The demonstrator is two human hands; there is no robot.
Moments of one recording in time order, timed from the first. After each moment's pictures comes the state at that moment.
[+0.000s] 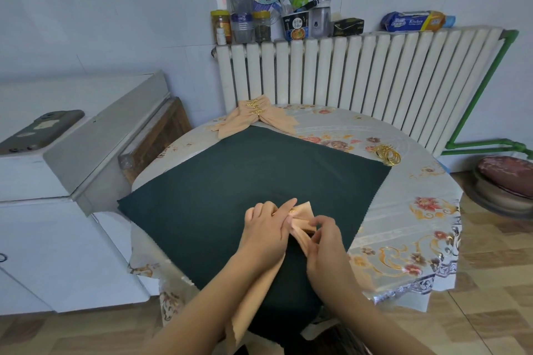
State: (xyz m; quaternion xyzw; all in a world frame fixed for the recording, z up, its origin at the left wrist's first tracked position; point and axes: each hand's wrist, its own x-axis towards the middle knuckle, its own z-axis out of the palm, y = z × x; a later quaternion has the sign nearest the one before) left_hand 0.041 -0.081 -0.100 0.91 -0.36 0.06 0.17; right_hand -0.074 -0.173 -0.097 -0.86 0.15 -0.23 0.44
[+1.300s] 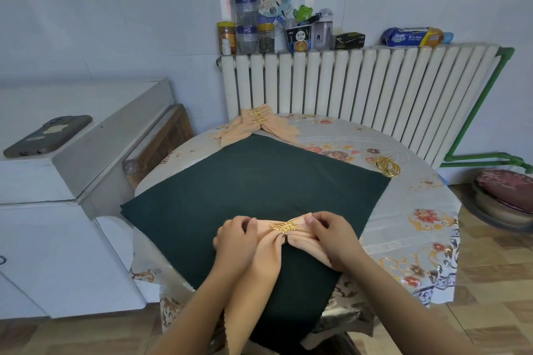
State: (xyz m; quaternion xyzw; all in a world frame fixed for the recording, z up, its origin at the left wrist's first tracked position) left_hand 0.052 -0.048 -0.094 0.93 -0.09 -0.03 0.37; right_hand -0.028 -0.222 -0.080 -0.85 0.24 -0.10 0.46
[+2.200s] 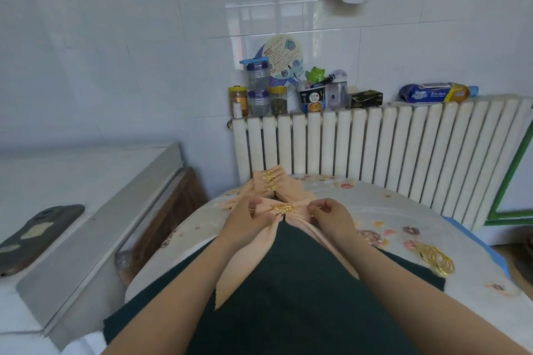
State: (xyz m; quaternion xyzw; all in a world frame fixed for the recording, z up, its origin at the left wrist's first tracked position) left_hand 0.253 -0.109 0.025 0.86 -0.21 -0.06 0.46; right_hand 0.180 -0.290 0.018 -0.80 0.23 -0.17 0.53
